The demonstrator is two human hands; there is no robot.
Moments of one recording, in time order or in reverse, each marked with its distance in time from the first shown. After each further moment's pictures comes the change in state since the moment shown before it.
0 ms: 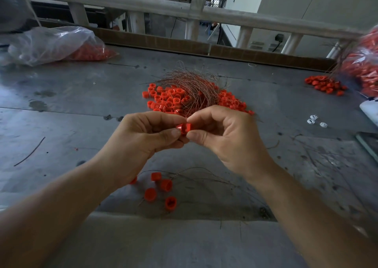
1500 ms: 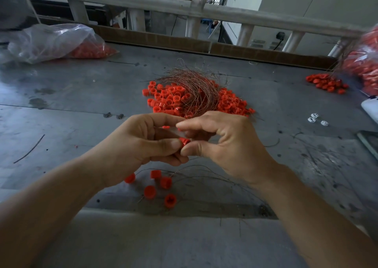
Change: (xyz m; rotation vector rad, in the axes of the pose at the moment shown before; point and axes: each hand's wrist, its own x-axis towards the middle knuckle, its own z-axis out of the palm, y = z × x) left_hand -0.005 0.007 -0.009 0.072 -0.254 -0.113; right_hand -0.003 -0.002 -0.001 -0.287 -0.088 -0.245
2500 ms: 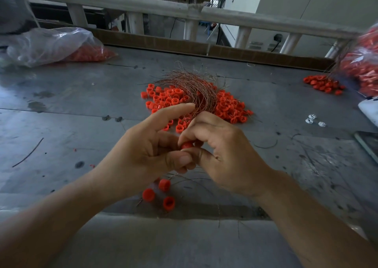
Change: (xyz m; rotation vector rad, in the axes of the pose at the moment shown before) left_hand -0.009 -0.009 0.012 0.186 0.018 0.267; right_hand -0.006 -0.008 0.000 -0.086 -0.073 -0.076
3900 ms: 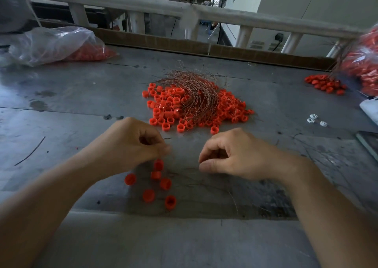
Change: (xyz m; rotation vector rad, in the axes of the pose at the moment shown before) left_hand 0.013 -0.005 -0.030 0.688 0.089 -0.269; right_hand -0.002 0.025 -0.023 -0.077 -0.503 0.431
